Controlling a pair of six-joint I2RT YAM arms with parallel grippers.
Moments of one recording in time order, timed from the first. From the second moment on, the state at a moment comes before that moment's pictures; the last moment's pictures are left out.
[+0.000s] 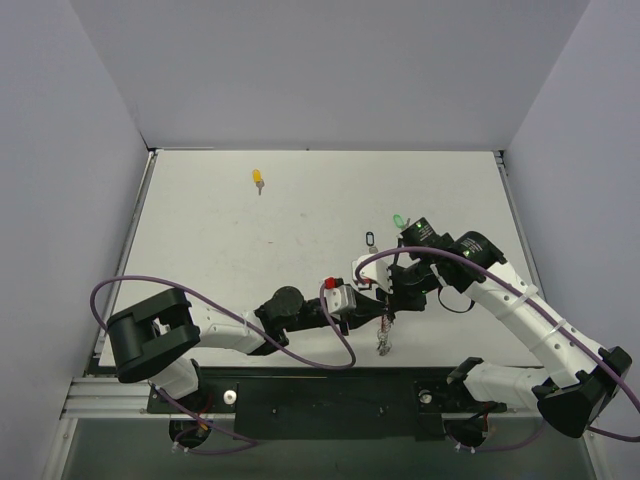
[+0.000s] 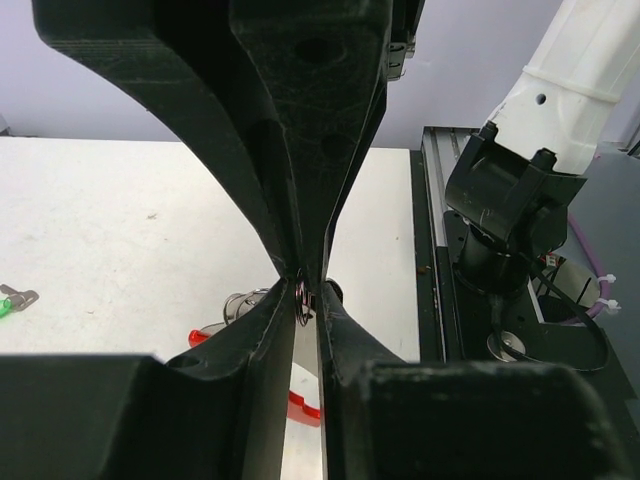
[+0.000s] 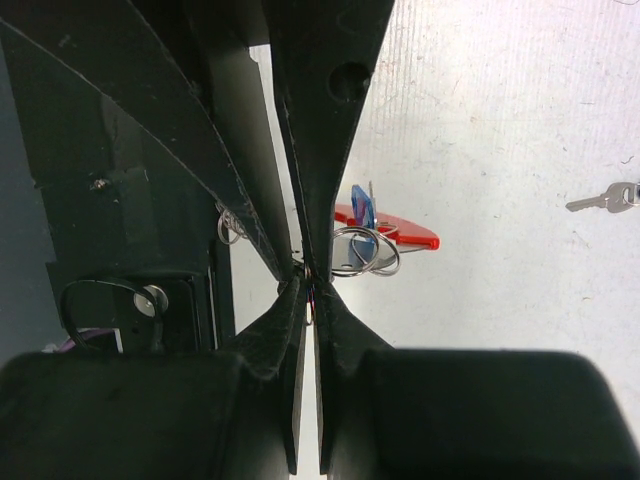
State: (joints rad) left arm -1.15 1.55 0.55 1.17 0.30 -0.04; right arm 0.67 1.15 1.17 -1.22 -0.43 -0.84
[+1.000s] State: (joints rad) left arm -1.06 1.44 0.36 1.26 0.26 -0.22; right arm 0.55 1.07 1.09 -1.11 -0.72 -0.78
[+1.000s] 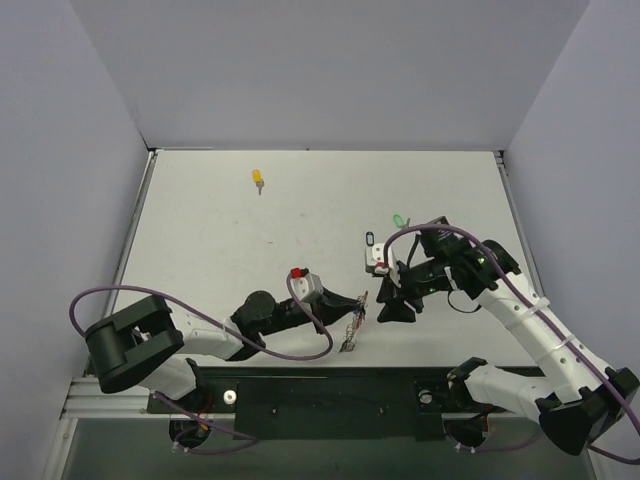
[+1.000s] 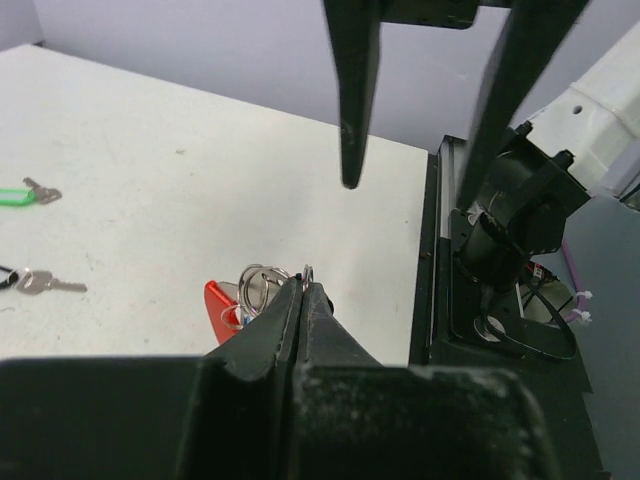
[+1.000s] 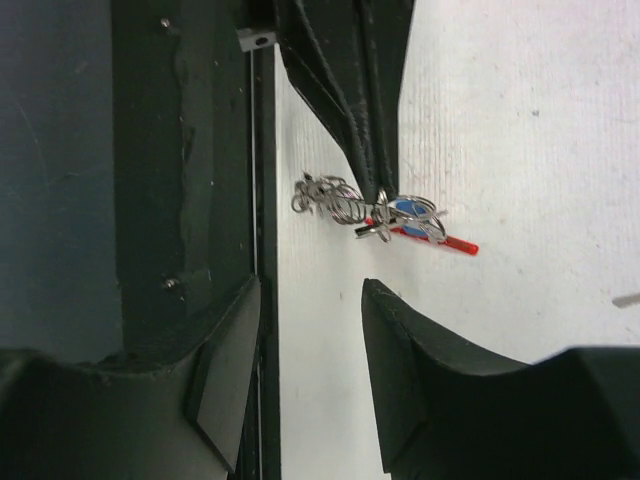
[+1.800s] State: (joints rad) left arm -0.98 1.30 0.35 1.27 0.33 -0.32; right arm 0.48 1.01 0.95 -0.58 -0.94 -0.34
